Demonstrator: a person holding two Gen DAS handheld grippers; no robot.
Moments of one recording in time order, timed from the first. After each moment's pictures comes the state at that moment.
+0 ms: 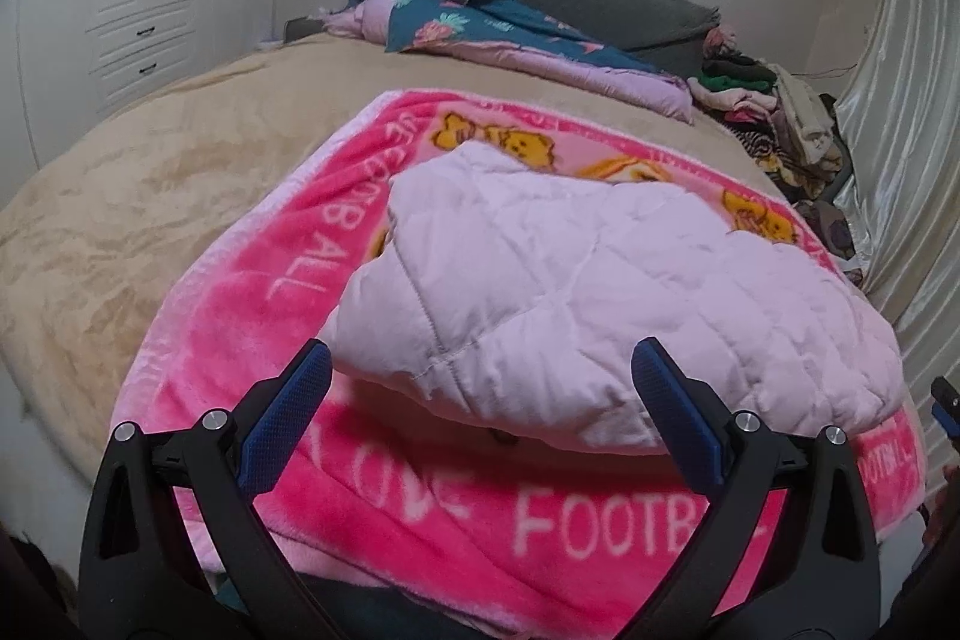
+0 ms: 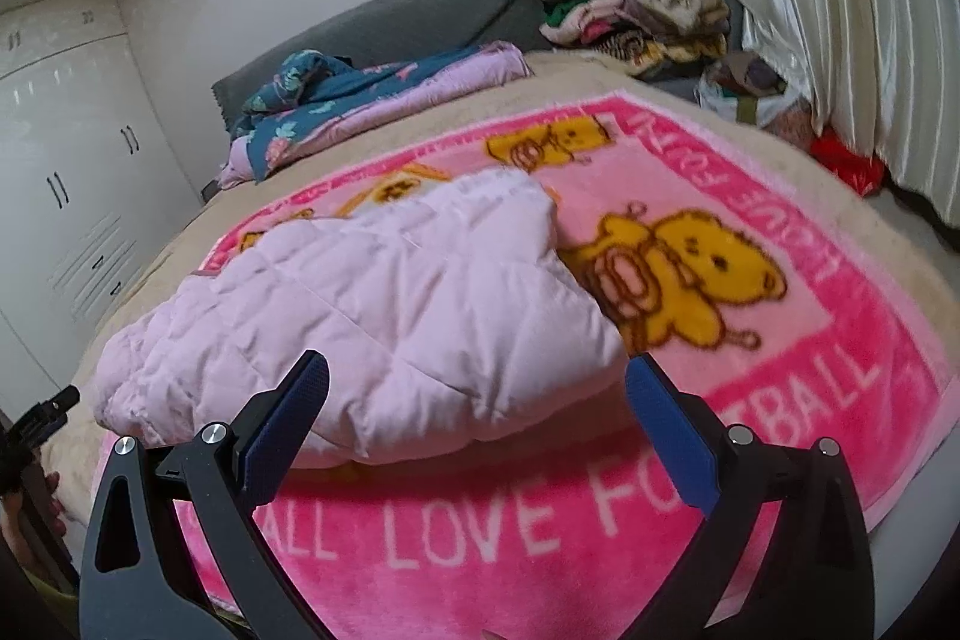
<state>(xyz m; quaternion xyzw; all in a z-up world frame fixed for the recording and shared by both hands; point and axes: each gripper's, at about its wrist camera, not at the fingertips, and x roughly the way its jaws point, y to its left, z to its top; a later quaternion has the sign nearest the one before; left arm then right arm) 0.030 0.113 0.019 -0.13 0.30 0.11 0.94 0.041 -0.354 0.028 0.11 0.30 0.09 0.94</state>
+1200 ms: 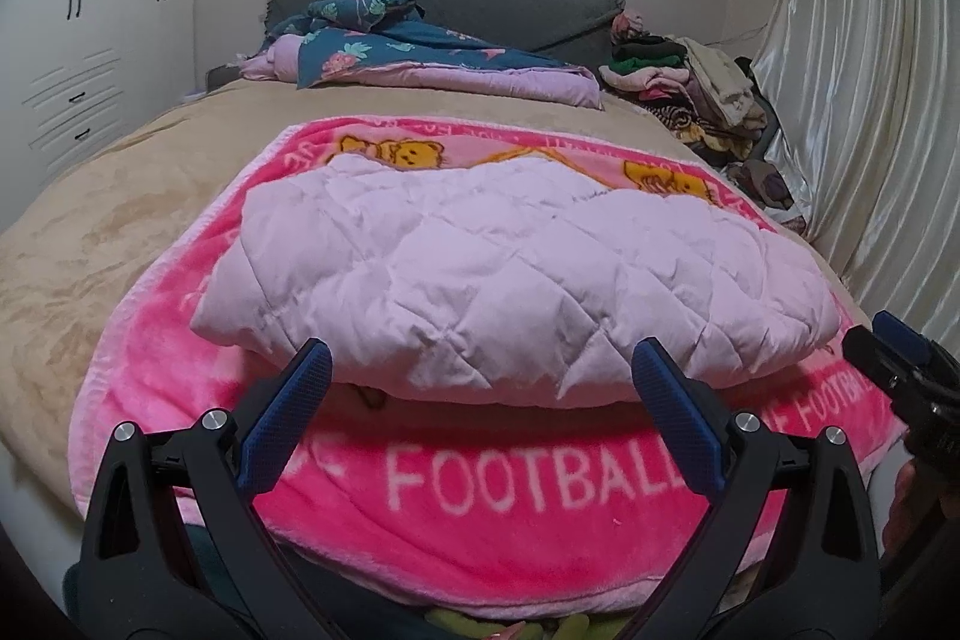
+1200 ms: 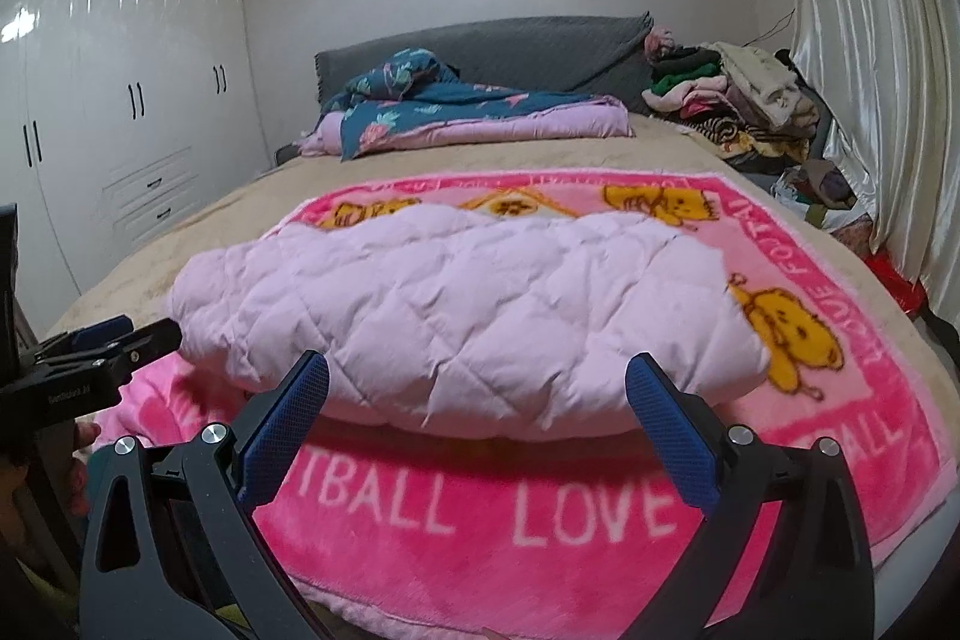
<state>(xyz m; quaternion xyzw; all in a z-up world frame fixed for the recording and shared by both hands) 0.007 0.020 0.017 -0.07 0.28 0.03 0.96 -0.017 -0.246 0.034 0.01 0.25 0.18 0.95</state>
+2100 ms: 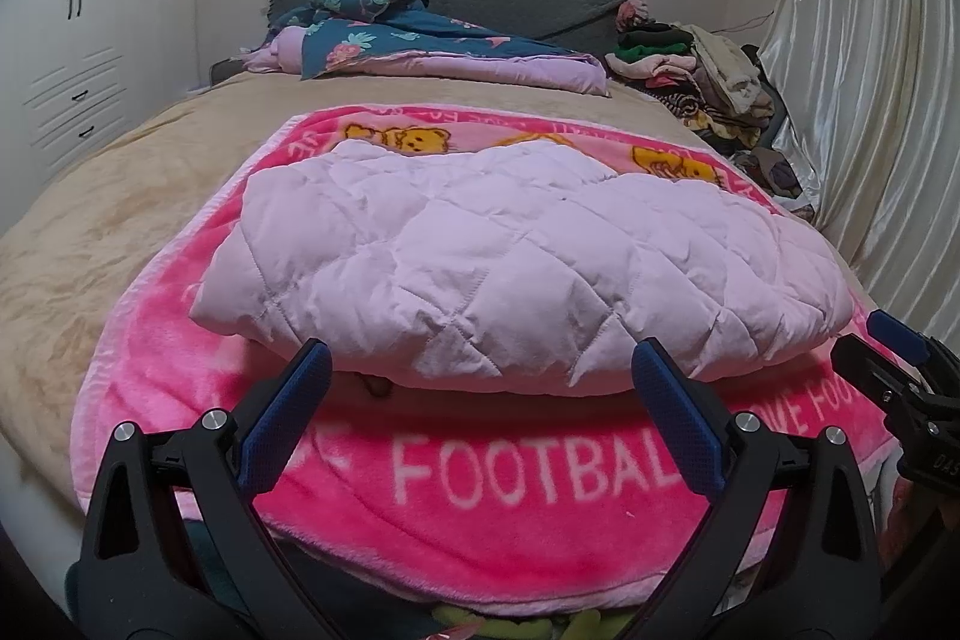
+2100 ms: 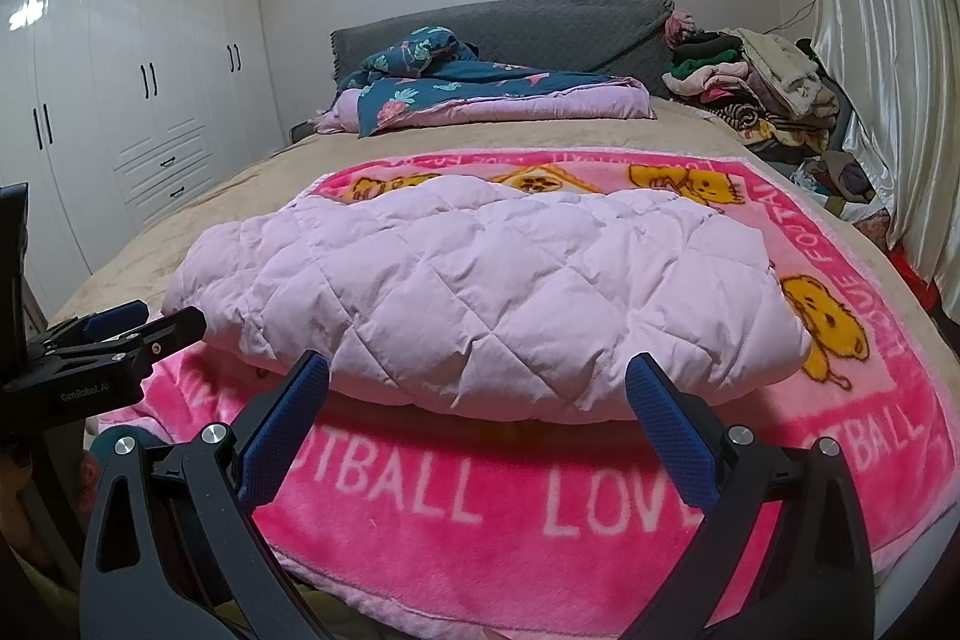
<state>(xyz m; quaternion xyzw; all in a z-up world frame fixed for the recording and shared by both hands) 0.011 0.018 0.010 -0.06 0.30 0.04 0.95 -0.011 -0.235 0.025 0.00 0.27 0.19 0.94</state>
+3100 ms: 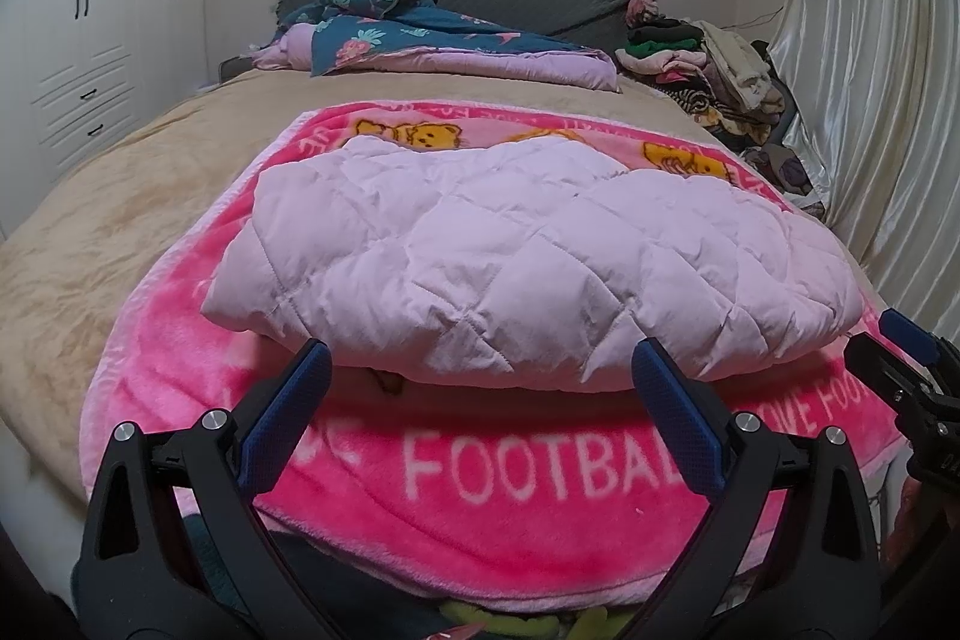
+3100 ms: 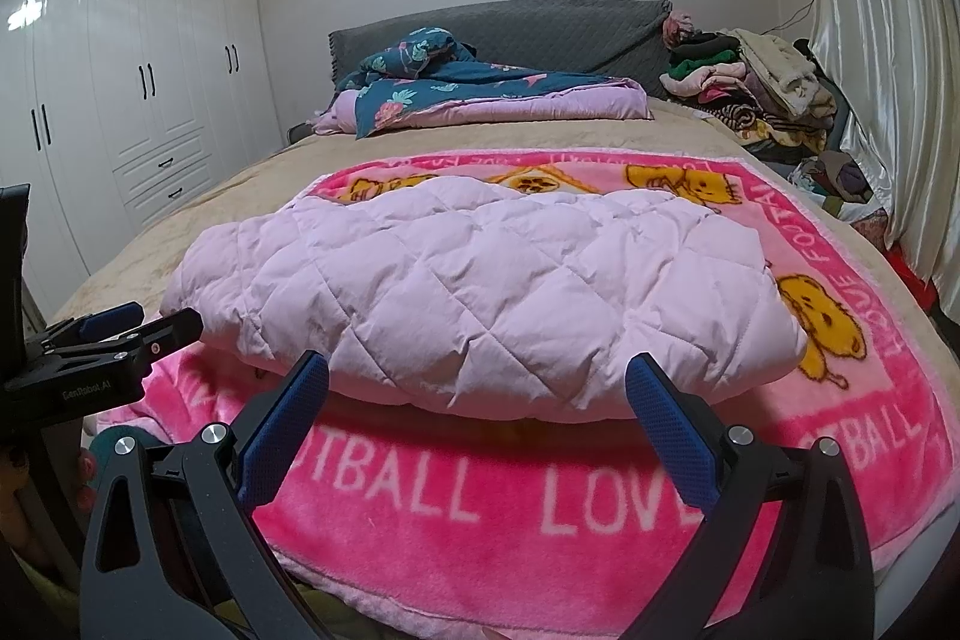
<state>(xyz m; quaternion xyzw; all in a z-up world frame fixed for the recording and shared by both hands) 0.008 0.019 0.008 -0.06 0.30 0.05 0.95 -0.013 -0.236 0.028 0.00 0.27 0.19 0.94</state>
